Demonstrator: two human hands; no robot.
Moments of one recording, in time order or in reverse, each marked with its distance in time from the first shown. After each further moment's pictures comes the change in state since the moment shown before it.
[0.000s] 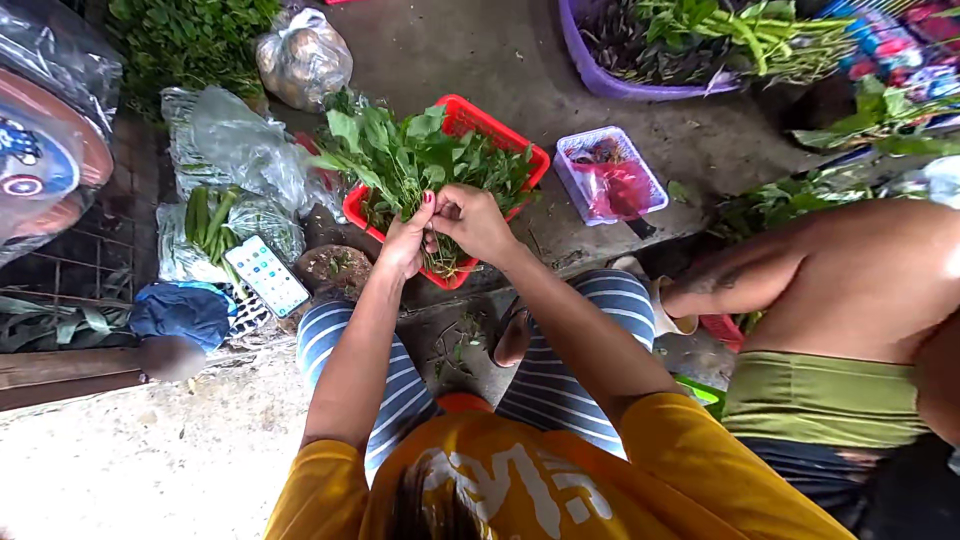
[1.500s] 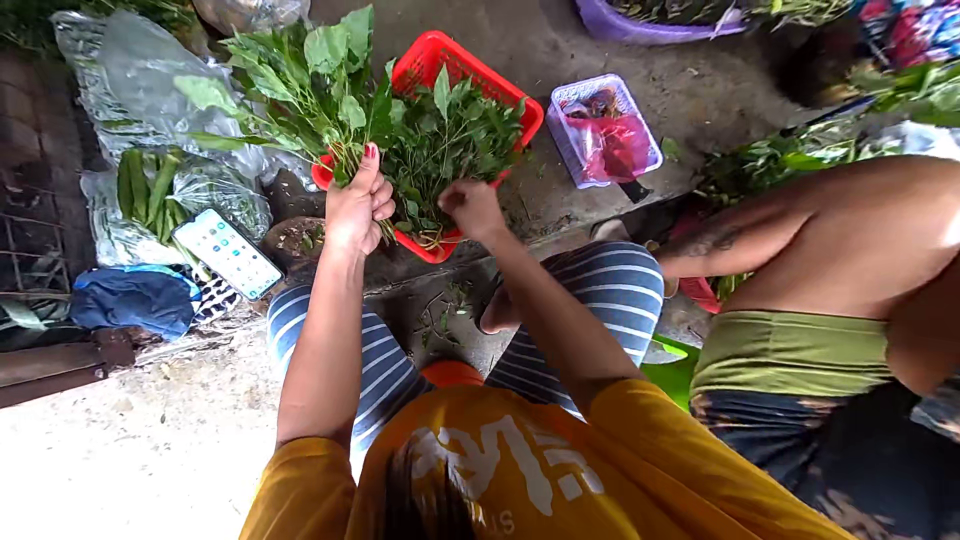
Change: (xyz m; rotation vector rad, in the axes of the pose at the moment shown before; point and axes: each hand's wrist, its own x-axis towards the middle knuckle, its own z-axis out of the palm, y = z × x) left_hand -0.008 0.021 -0.019 -0.107 0.110 0.140; right_hand -0.018 0.071 0.018 -0.089 -0.031 0.493
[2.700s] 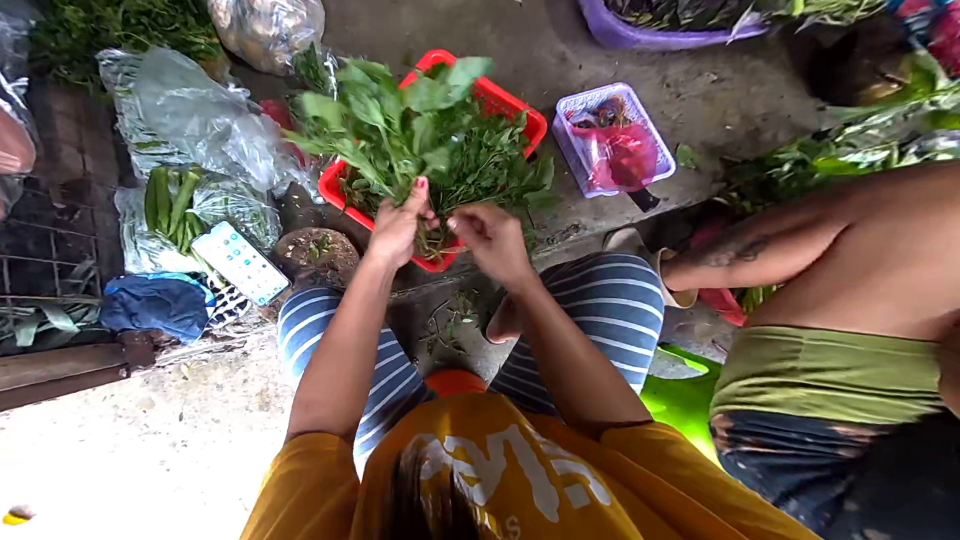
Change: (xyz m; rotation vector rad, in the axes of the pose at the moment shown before) left_hand 0.002 -0.040 0.034 0.266 0.012 -0.086; right_hand -0.058 0.004 -0.015 0.198 0.207 -0.280
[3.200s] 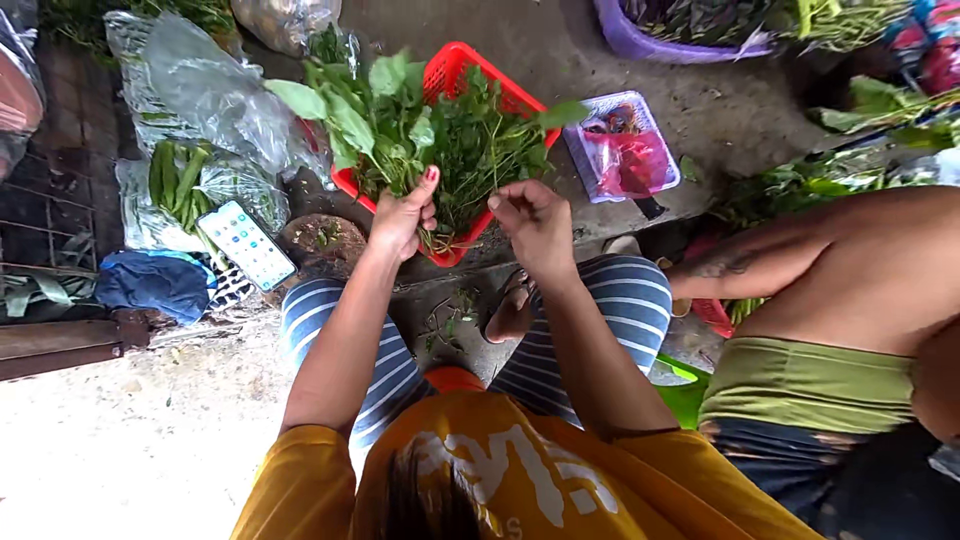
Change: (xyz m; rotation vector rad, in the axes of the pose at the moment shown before) left_hand -0.008 0.012 -0.020 -0.180 -0.052 -0.032; right_hand 0.001 -0.039 -0.019 0.151 0.109 0.107
